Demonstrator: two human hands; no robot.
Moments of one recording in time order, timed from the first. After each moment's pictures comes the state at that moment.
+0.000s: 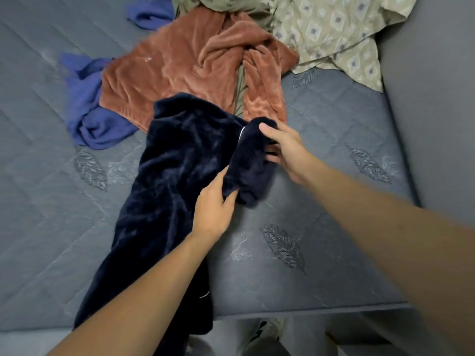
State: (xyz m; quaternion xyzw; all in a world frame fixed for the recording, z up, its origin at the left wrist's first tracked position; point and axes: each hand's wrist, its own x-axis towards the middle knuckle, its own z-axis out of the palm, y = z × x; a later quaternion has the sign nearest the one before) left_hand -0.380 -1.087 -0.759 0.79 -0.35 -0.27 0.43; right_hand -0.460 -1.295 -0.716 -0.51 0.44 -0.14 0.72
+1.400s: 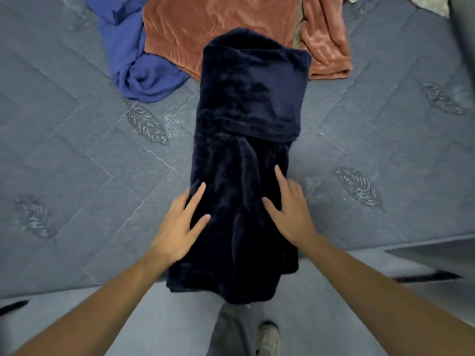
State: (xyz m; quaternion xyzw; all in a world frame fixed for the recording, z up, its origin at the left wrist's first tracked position) left_hand -0.223 -0.793 -0.839 0.78 -0.49 -0.33 0.20; right_hand -0.462 -0.982 -0.834 -0.80 0.46 -0.05 0.37
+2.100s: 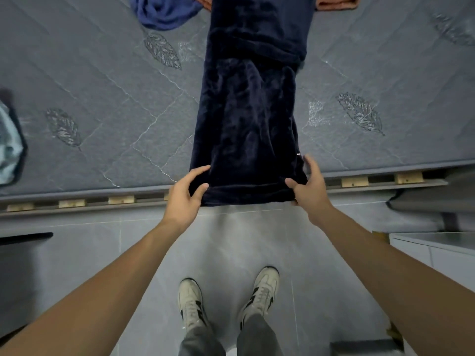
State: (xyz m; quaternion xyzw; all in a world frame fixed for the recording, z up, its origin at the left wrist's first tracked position) left_hand -0.334 -0.666 -0.816 0.79 -0.32 -0.35 0.39; right_hand -0.571 -0.857 -0.825 -0.53 0.61 -0.12 0.58
